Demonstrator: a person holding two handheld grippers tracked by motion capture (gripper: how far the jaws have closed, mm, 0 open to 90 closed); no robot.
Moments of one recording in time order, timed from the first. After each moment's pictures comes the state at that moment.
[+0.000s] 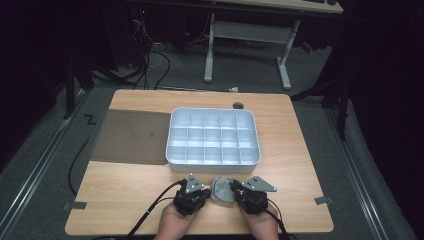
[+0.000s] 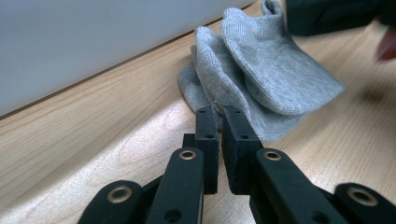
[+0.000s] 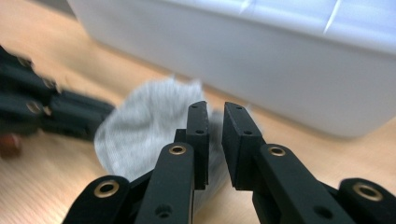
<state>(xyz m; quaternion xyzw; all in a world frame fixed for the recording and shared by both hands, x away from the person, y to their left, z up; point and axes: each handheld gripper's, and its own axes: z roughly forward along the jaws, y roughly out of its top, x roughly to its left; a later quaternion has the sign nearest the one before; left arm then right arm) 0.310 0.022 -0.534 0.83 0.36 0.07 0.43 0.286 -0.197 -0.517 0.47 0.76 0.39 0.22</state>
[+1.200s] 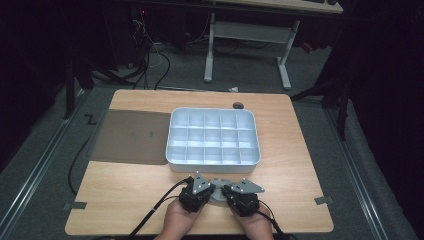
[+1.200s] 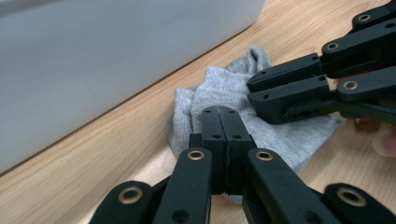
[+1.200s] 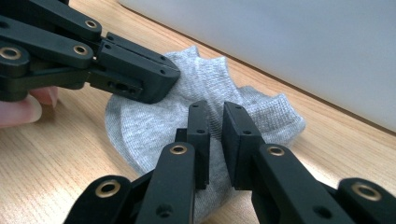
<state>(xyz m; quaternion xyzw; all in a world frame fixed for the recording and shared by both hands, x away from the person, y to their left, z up) 0.315 0.009 -0.530 0.83 0.33 0.11 0.44 0.288 -0.181 -0.531 0.43 0.80 0.38 0.20</state>
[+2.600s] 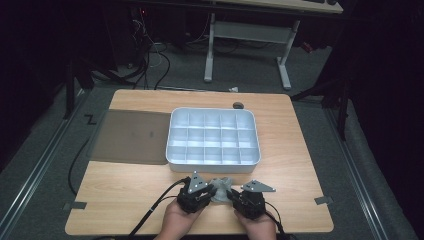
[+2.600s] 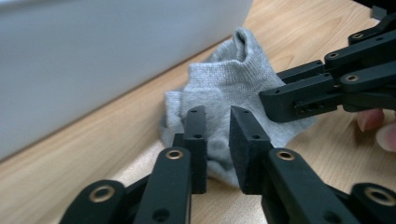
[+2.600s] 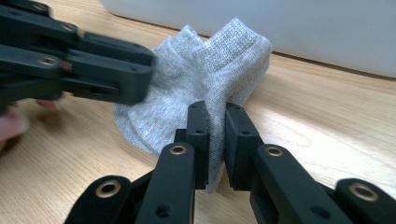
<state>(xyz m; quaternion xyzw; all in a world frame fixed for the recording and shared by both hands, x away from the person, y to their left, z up) 0.309 0.015 -0.522 0.82 0.33 0.10 0.46 0.280 -0.199 -0.525 0.50 0.76 0.39 0.14</state>
